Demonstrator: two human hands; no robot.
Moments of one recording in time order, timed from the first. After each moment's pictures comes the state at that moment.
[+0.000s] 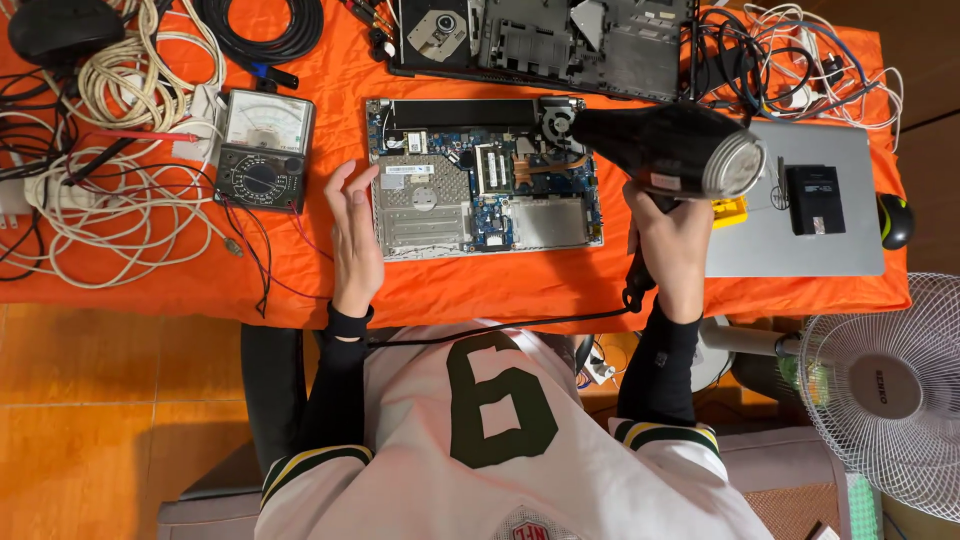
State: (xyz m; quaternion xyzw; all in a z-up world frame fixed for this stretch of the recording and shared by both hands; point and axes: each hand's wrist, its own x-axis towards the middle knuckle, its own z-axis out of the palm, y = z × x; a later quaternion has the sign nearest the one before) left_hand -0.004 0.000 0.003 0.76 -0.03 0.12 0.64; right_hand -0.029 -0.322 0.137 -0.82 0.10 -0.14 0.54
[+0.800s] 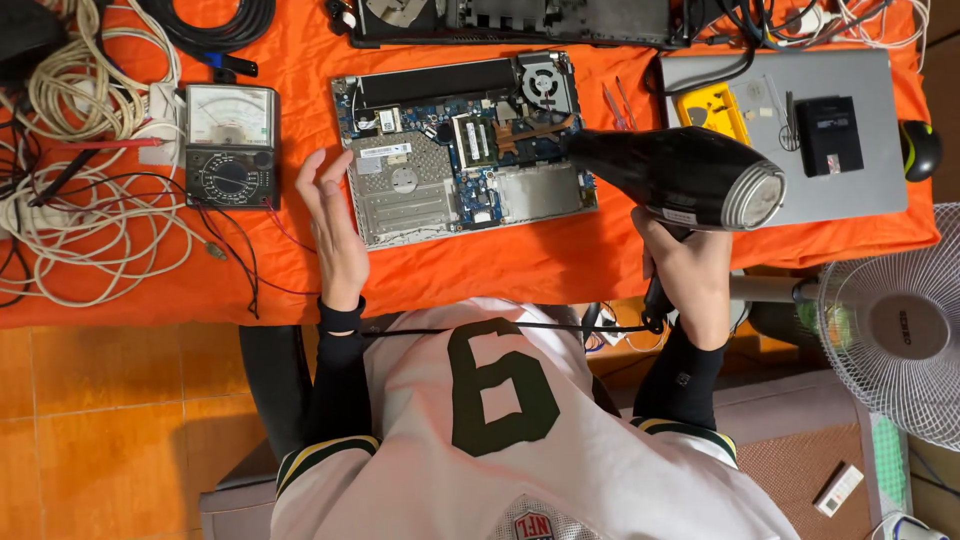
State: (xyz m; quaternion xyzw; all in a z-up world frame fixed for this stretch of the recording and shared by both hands) left_hand -0.002 -0.003 -0.003 0.76 -0.05 0.14 0.64; right_hand -0.092 -0.339 0.134 -0.81 0.16 -0.10 0.55
